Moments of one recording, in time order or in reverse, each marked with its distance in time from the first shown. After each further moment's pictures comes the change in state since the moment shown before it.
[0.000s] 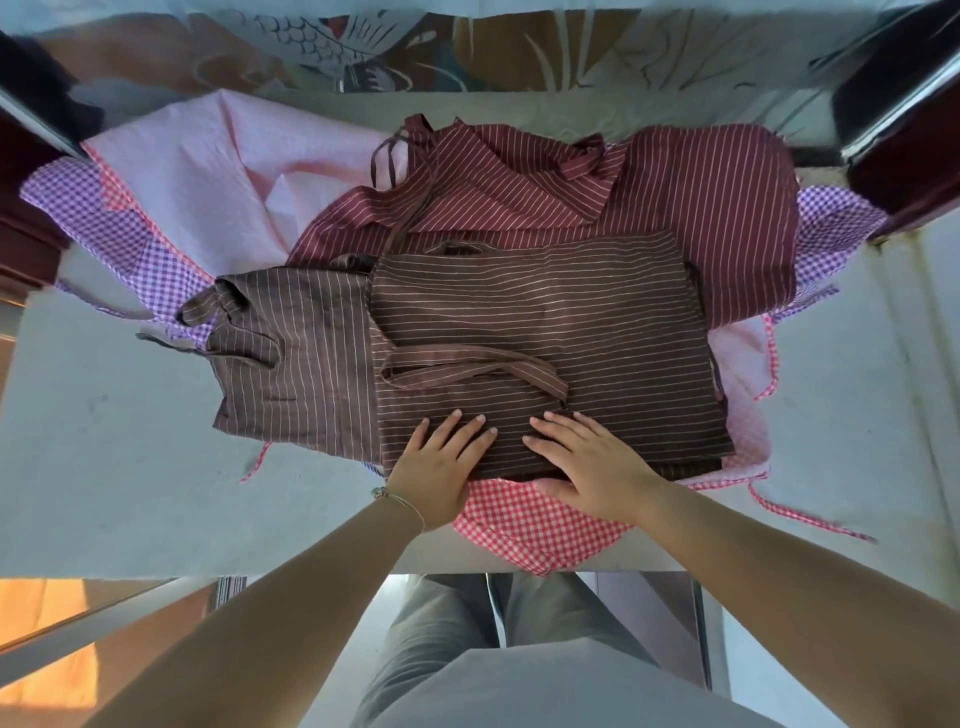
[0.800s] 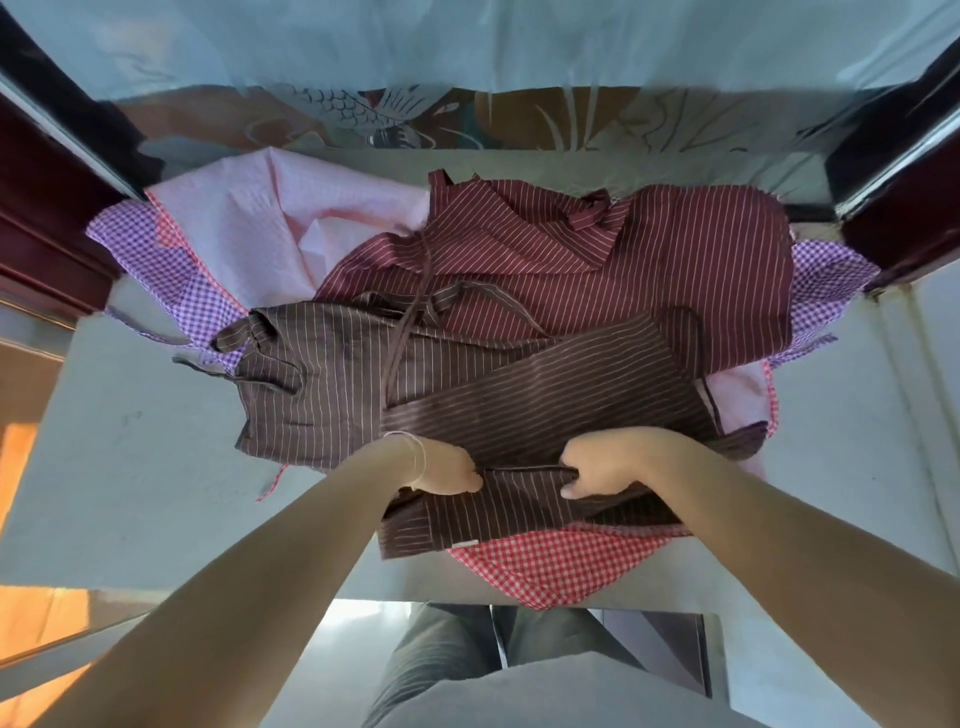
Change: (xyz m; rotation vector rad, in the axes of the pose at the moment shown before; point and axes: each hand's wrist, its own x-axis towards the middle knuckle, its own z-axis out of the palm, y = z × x) left_hand 0.015 -0.007 -0.124 -0.311 -0.641 -0.165; right_hand 0.019 -0.012 -0.120 0.126 -0.619 0.210
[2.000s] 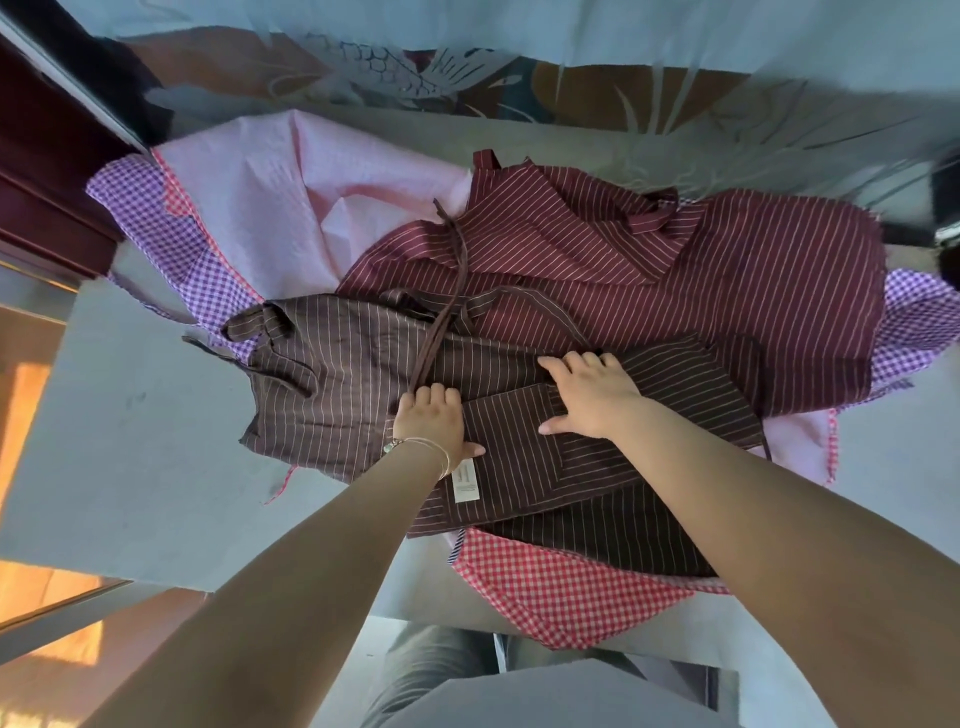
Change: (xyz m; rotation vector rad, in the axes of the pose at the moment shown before) left_hand 0.079 -0.058 -0.004 0.166 0.597 -0.331; right_hand 0.114 0.019 -0.065 -0.205 0.468 0.049
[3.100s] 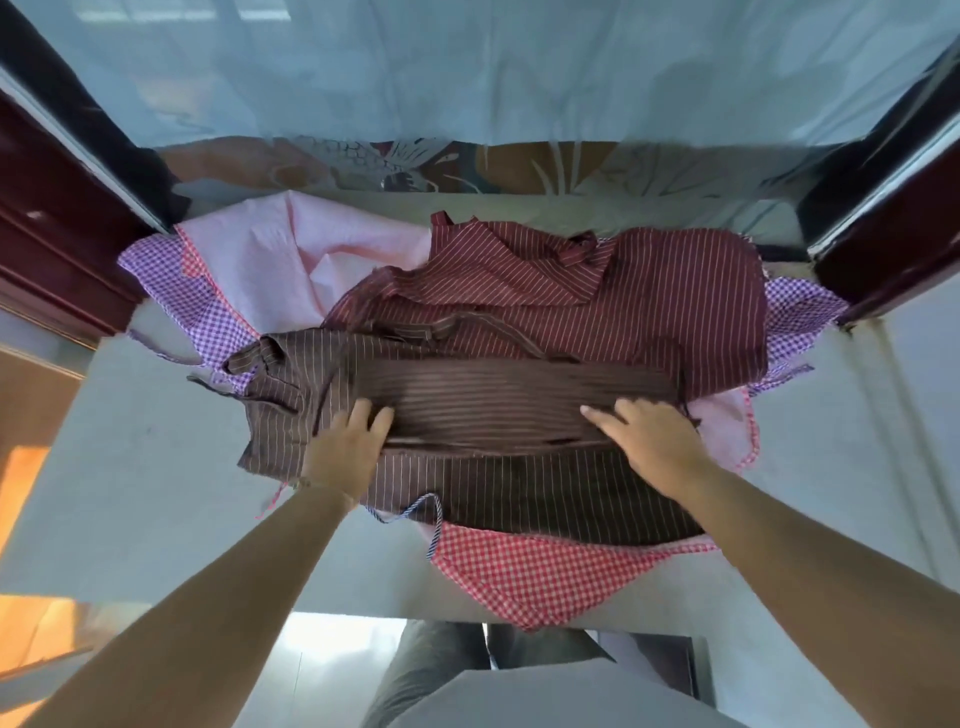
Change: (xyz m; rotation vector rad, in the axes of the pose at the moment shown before) left_hand -0.093 -0.048 -0.009 0.058 0.290 -0.005; right_hand -0.151 0.055 0.052 -0.206 0.500 -0.010
